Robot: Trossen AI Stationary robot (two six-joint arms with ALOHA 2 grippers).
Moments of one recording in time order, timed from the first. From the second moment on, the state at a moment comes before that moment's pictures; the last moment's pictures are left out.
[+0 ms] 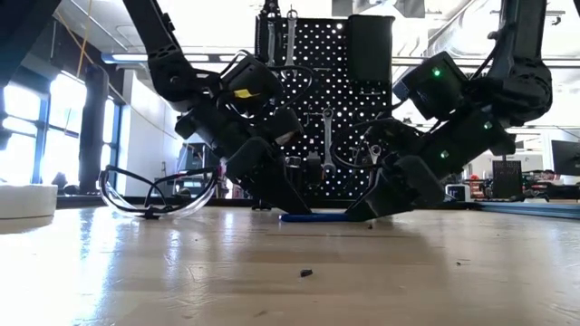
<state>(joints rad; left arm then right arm) 0.12 1.98 0.91 0.33 0.21 0.13 0.02 1.89 0.48 0.76 0.11 0.04</state>
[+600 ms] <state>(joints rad) 0.13 1.83 0.91 0.23 0.19 0.13 0.06 1.77 0.48 0.70 0.03 0.07</state>
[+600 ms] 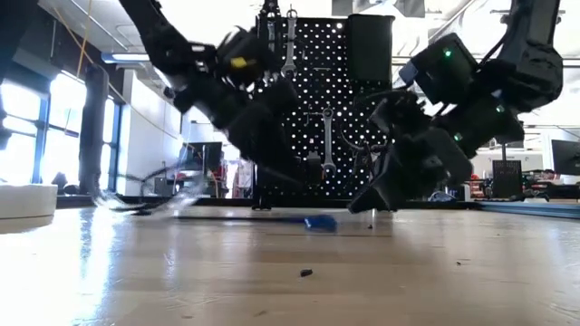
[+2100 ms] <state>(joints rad) -0.08 1.96 0.93 0.29 -0.04 0.38 0.33 1.68 0.69 0.33 0.19 0.07</state>
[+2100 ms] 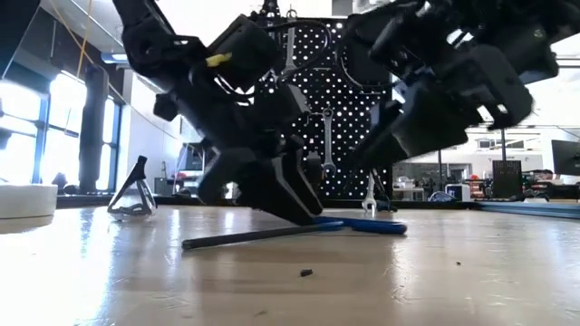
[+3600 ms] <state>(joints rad) -0.12 2.08 1.08 0.05 -0.07 -0.01 0.33 1.75 0.69 0.21 0.16 0.26</state>
